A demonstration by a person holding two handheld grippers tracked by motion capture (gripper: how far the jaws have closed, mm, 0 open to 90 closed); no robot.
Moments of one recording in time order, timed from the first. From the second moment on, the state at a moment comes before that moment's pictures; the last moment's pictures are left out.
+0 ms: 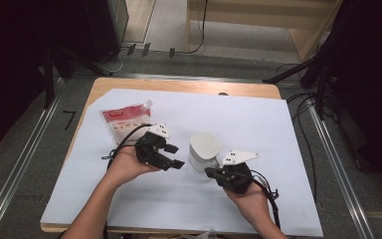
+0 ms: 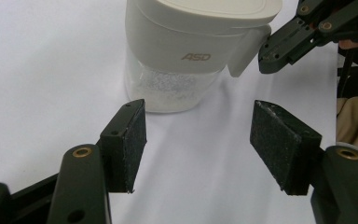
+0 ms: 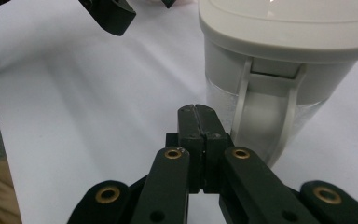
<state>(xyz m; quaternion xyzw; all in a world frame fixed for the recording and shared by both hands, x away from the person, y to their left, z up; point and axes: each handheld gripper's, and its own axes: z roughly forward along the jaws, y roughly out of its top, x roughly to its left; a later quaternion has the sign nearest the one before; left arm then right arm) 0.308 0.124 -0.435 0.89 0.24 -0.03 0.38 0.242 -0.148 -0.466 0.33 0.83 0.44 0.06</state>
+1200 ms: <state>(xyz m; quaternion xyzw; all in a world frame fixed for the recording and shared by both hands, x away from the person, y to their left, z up) 0.308 0.114 -0.439 0.89 0.23 0.00 0.39 0.288 -0.201 -0.460 0.38 0.82 0.42 0.06</state>
